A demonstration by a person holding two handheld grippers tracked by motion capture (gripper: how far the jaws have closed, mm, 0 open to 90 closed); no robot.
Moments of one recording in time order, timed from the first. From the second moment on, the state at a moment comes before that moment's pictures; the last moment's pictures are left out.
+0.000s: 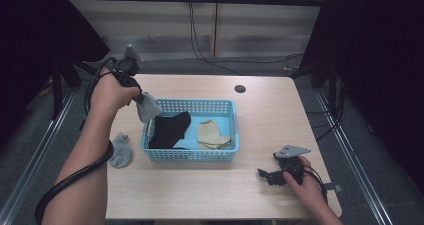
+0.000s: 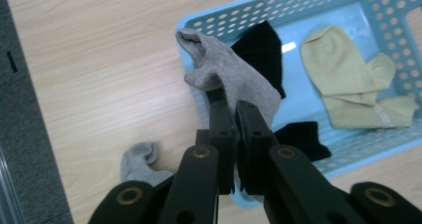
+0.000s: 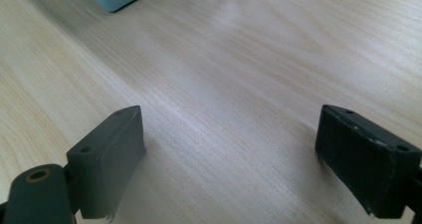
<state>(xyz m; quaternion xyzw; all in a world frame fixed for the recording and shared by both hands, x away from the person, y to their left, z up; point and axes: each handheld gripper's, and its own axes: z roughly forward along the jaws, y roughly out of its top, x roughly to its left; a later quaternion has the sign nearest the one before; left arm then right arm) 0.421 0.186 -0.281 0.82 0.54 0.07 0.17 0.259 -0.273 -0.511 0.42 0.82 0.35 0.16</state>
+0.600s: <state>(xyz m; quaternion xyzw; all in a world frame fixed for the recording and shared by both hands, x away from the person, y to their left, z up) 0.416 0.241 -0.342 0.78 0.58 0.10 0.19 0.259 -0.273 -0.511 0.42 0.82 0.35 0.16</state>
